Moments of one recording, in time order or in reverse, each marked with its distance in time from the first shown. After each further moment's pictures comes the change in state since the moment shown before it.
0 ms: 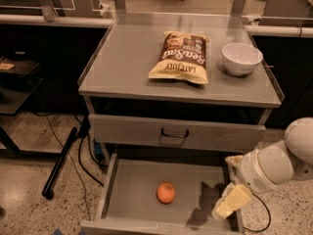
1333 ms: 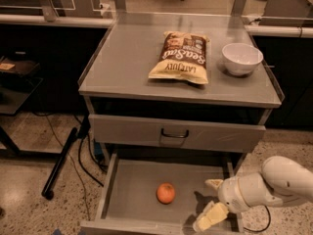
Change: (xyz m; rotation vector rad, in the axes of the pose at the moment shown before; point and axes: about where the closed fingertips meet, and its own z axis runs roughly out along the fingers) arm 0.038 0.001 0.122 -0.169 -0.197 0.107
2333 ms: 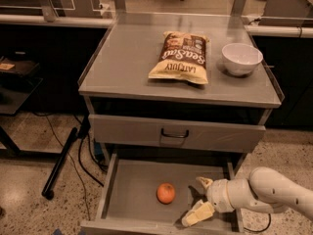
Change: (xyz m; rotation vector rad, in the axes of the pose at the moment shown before) arm -0.001 -0.038 0.055 0.043 -0.141 -0.056
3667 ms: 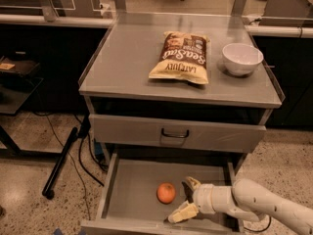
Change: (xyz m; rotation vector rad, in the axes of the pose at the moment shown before) arm 0.013 -0.033 0.069 0.082 -0.104 -0.050
